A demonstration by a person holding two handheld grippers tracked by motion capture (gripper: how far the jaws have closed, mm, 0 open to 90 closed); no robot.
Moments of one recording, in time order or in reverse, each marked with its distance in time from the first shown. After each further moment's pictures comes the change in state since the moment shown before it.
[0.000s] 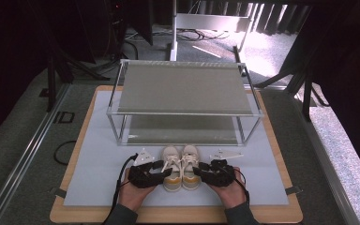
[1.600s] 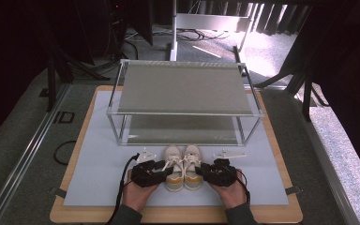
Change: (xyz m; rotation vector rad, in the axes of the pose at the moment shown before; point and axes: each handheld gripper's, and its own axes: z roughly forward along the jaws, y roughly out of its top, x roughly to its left) left arm 0.001 -0.001 0.004 0.002 0.009 -0.119; right arm -0.005 -0.003 0.000 -0.008 0.003 0.080
